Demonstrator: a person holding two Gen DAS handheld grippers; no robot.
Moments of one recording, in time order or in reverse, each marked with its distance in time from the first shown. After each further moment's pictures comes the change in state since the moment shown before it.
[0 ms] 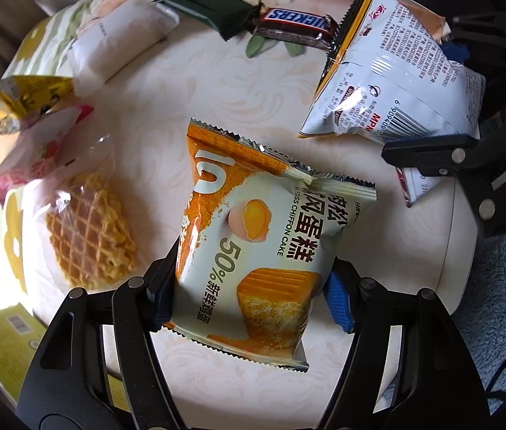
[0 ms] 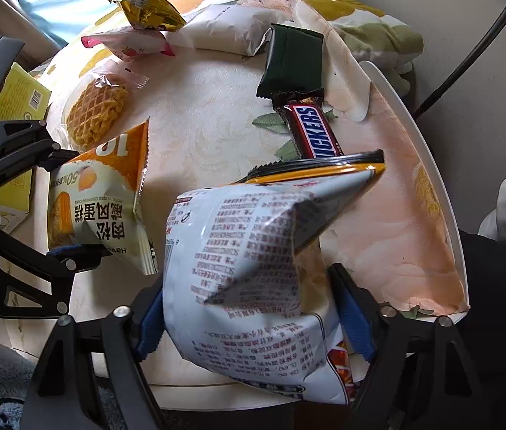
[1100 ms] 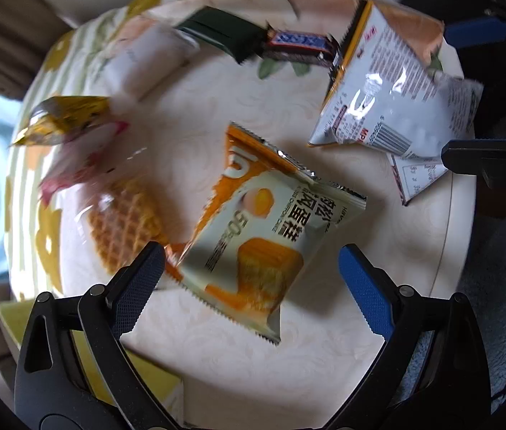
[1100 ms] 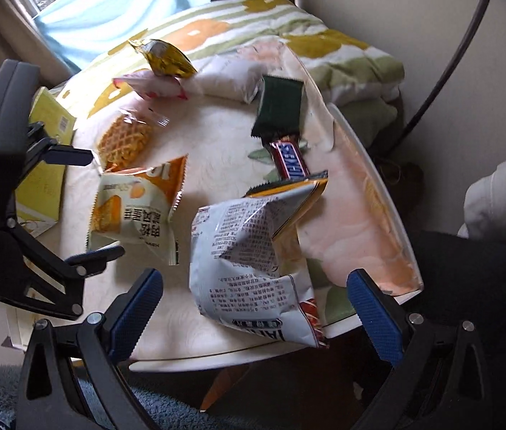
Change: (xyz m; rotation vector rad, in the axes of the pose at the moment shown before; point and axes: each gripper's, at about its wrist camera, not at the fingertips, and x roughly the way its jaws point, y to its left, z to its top) left arm -0.018 -0.018 0.007 0.020 0.004 0.133; right arm -0.051 -0.003 -0.013 0.029 -0.124 -0.008
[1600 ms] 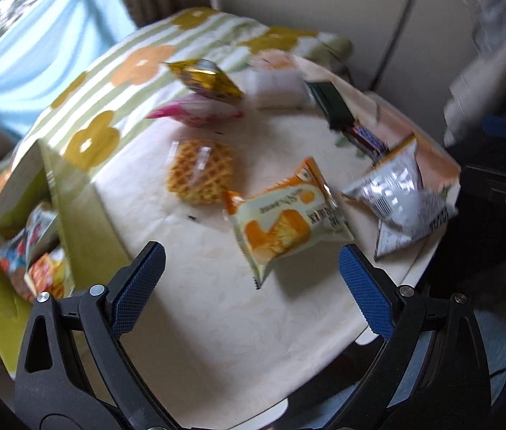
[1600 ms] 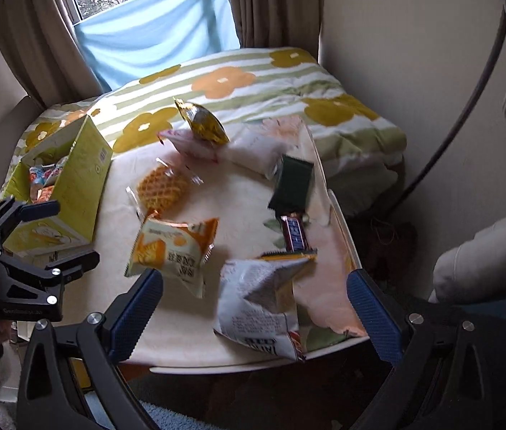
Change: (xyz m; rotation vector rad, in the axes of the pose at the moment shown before) left arm -0.092 0.013 -0.068 -0.593 -0.218 0.079; right arm -0.069 0.005 0.012 -0.133 -0.170 0.026
